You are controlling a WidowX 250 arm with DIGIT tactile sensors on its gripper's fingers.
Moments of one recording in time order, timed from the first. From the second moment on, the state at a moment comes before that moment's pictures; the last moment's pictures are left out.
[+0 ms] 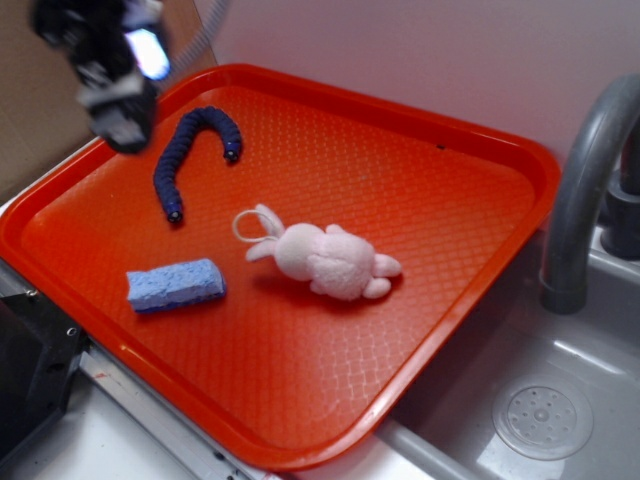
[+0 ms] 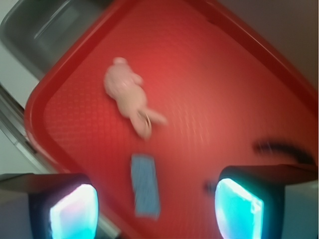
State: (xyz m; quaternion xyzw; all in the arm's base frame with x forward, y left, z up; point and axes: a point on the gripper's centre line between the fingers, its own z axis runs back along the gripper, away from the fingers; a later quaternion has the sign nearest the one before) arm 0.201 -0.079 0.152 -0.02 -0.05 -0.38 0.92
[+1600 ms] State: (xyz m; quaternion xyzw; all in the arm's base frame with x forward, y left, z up) arm 0.214 -0.136 0.032 0.01 0.09 -0.50 0.86
